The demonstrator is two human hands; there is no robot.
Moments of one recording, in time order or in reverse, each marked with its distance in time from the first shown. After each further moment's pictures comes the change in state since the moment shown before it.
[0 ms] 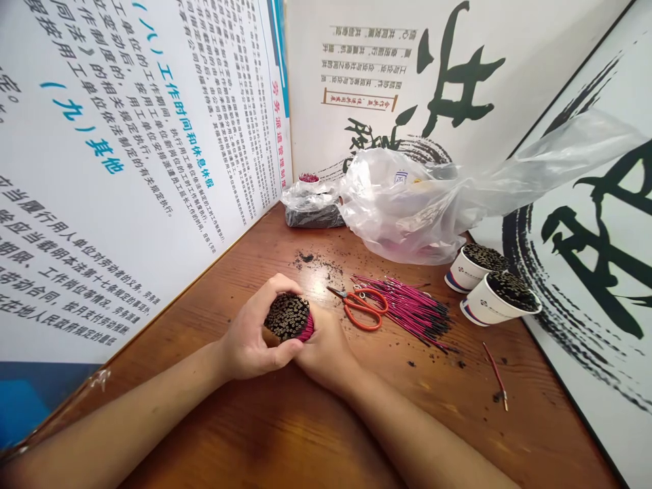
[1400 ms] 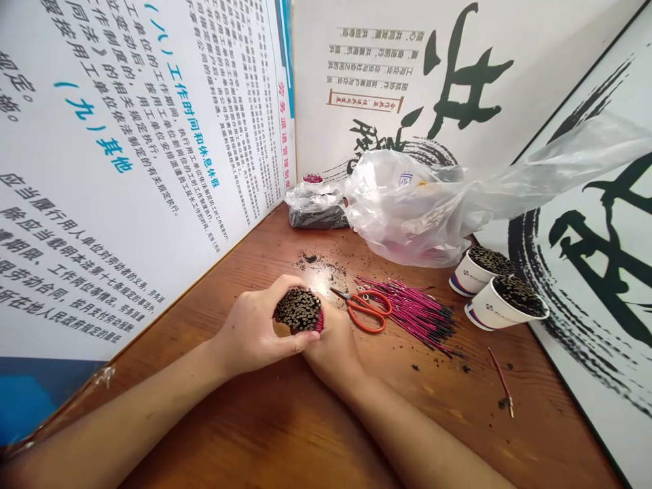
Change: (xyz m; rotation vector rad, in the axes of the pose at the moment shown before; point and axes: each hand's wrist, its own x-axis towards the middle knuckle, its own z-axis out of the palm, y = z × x) left_hand 0.003 0.011 -0.006 0.340 -0.099 -0.267; right_hand -0.001 0.006 -0.002 -0.123 0.153 0.025
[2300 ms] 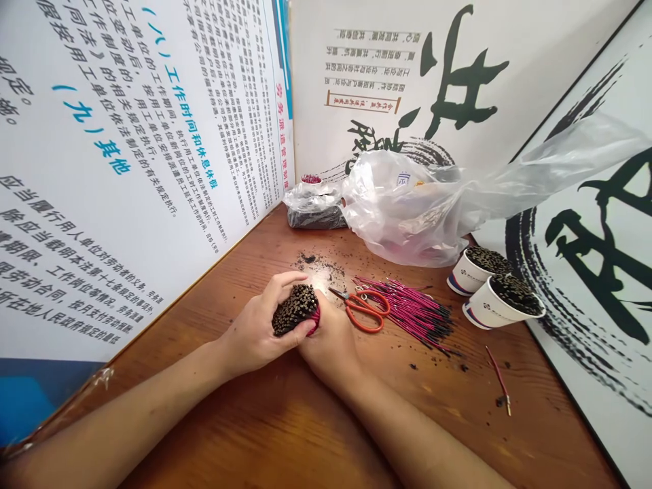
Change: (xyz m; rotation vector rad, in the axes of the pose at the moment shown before) left_hand -0.001 -0.009 0.011 -0.283 -0.037 0.054; right_hand 0.001 0.000 0.000 -0.066 0.002 -0.022
